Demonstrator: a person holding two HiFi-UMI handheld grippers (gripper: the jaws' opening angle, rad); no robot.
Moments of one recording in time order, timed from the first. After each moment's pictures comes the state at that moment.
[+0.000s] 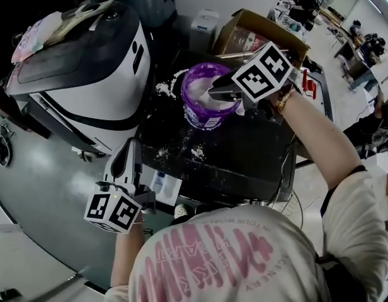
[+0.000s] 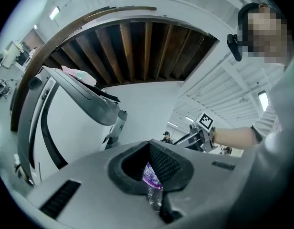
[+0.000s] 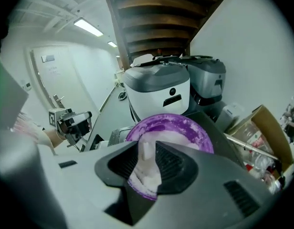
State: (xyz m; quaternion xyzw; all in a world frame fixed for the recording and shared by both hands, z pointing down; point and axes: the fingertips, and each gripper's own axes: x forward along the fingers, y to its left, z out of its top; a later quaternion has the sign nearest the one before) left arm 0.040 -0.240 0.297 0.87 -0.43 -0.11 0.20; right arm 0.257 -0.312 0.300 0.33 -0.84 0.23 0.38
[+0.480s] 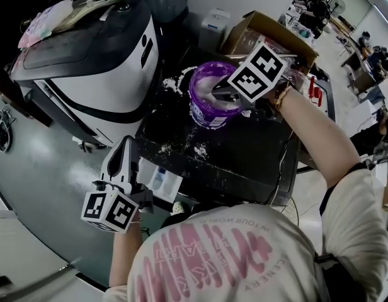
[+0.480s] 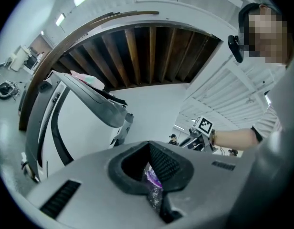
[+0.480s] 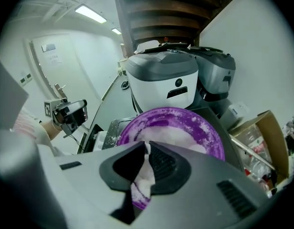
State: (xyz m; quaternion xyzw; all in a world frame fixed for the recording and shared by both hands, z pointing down) left arm 0.019 -0.234 0.300 0.85 -0.47 -0.12 0.21; right arm 0.244 -0.317 0.327 0.28 -0.82 0.23 0.44
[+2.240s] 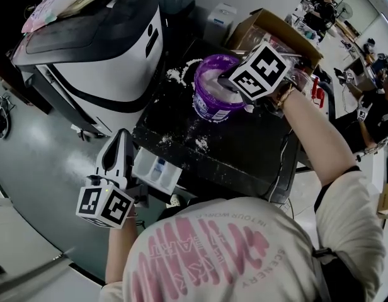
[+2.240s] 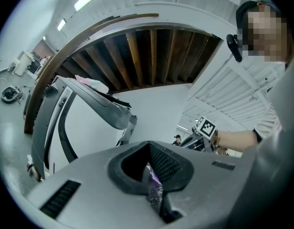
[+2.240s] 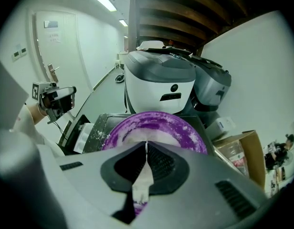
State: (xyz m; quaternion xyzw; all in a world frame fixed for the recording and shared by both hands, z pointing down) left arm 0.002 -0.226 0.302 0.84 -0.50 -0.12 0.20; right arm 0.251 -0.332 0.325 0.32 -0.80 0.13 0.49
